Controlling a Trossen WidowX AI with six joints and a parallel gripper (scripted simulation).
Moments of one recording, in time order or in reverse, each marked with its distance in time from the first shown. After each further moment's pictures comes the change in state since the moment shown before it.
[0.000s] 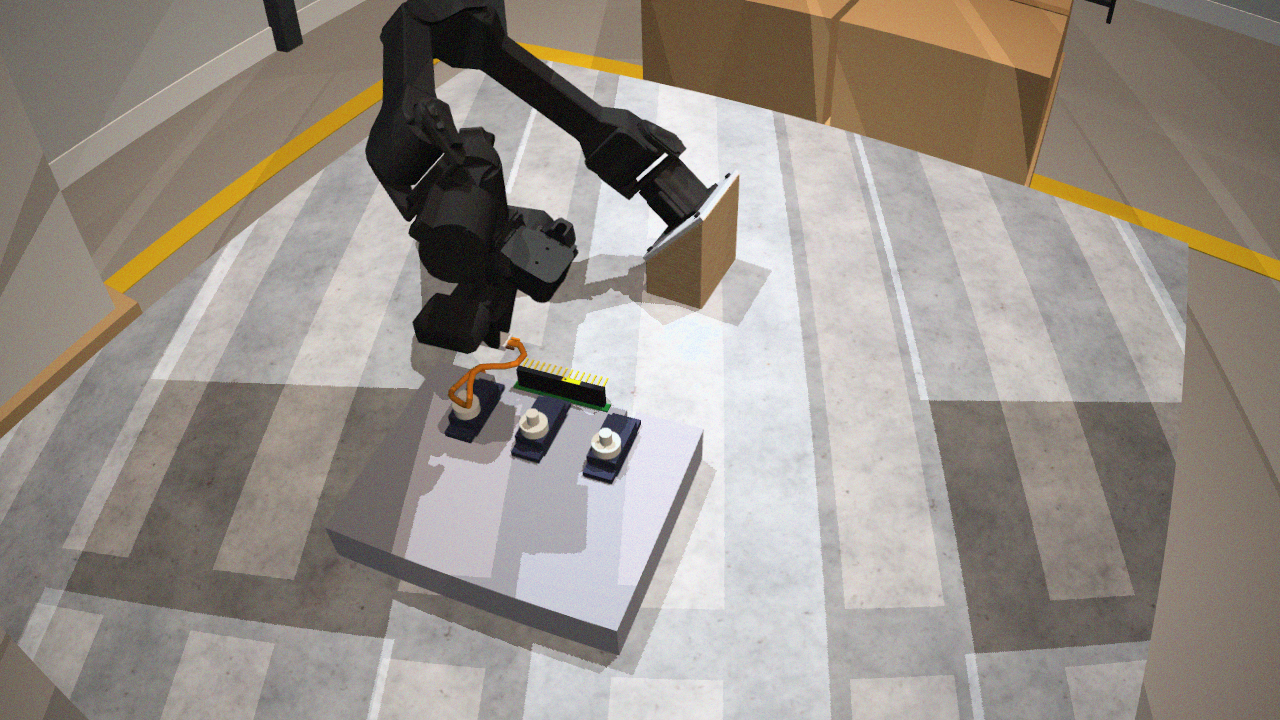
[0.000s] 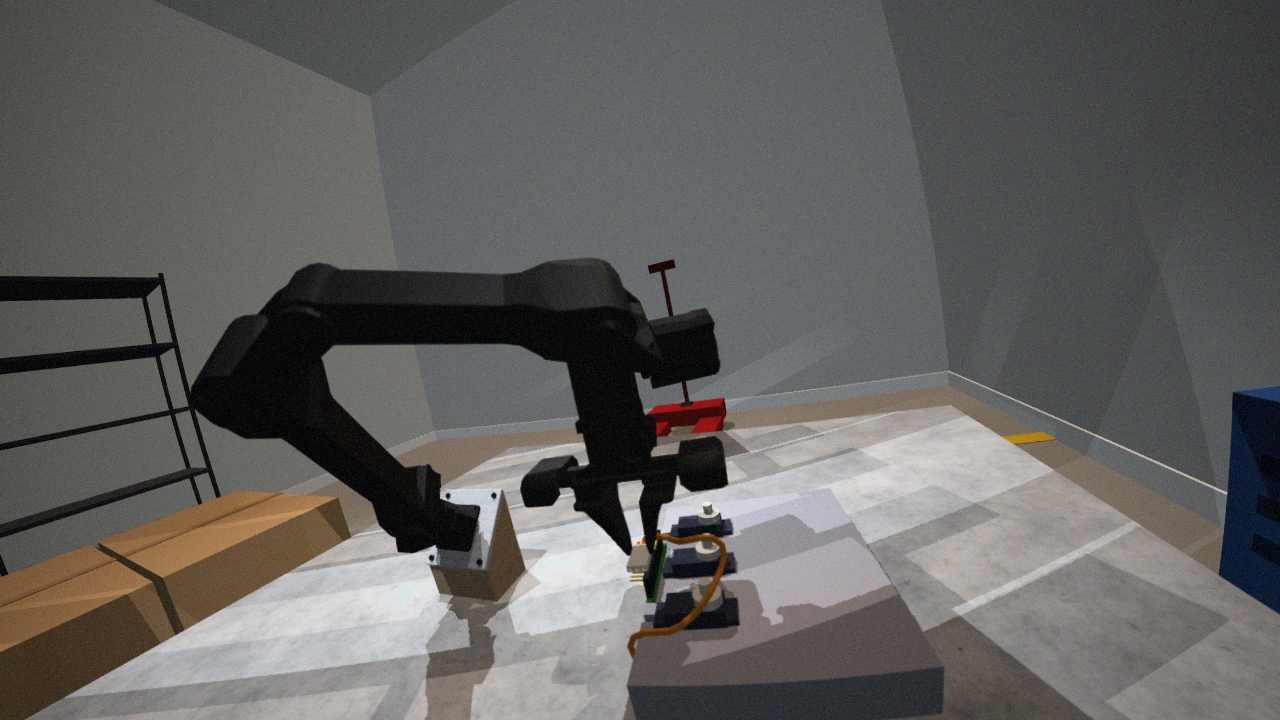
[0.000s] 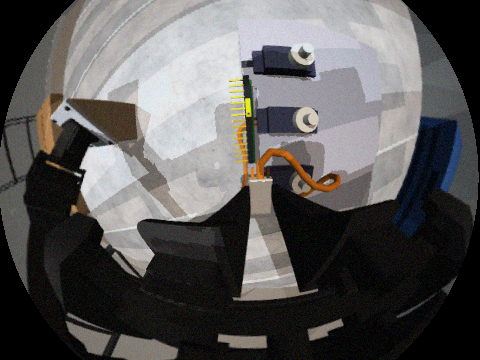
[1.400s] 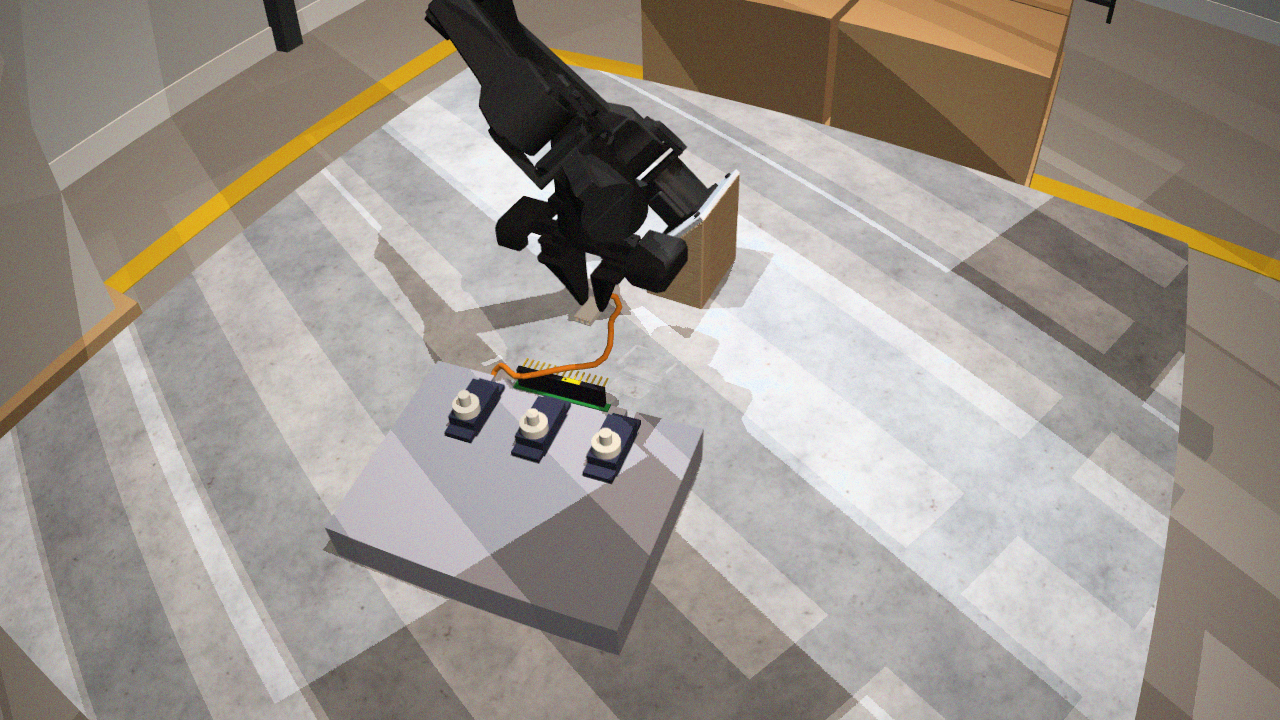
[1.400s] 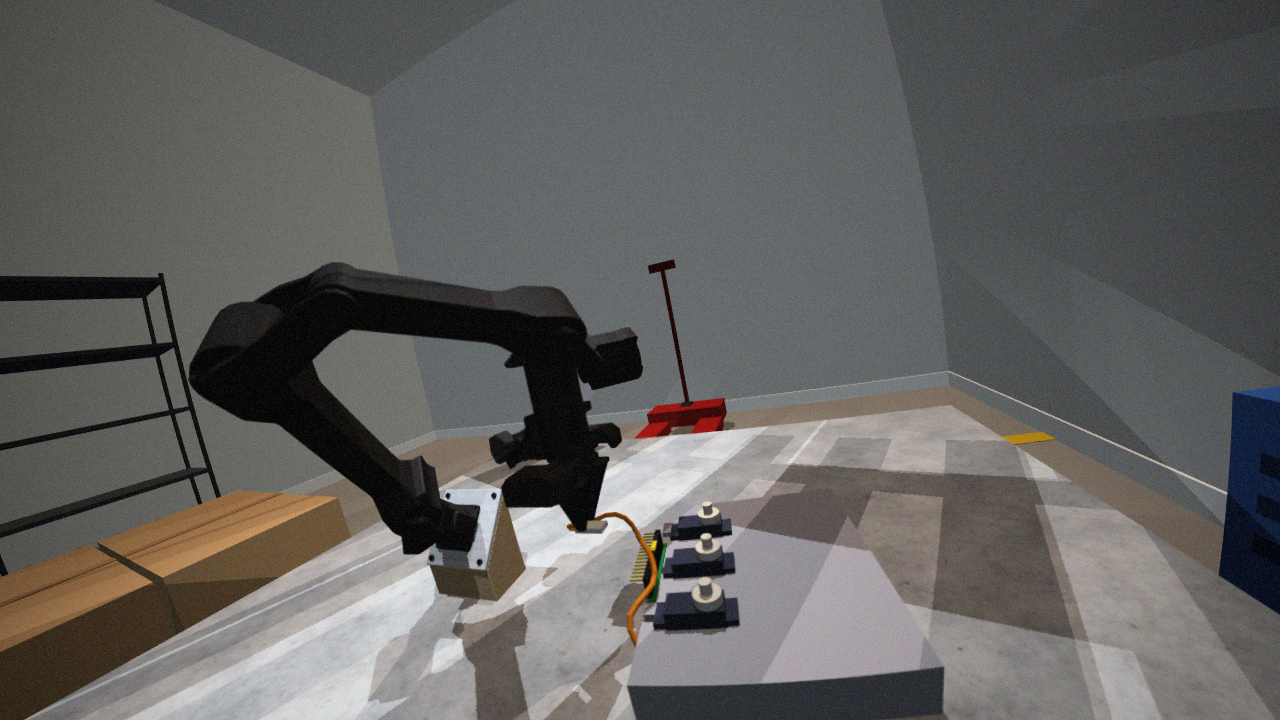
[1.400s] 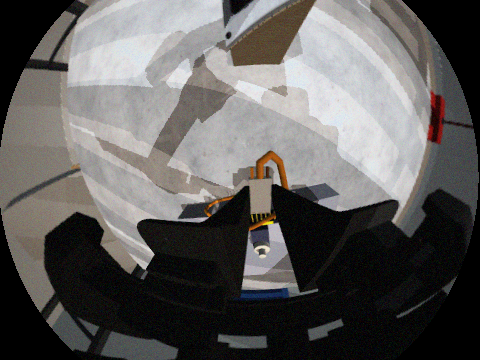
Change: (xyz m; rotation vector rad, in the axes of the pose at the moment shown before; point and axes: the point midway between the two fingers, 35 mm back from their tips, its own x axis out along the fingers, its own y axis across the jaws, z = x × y) arm 0.006 0.080 0.071 -1.442 0.006 0.016
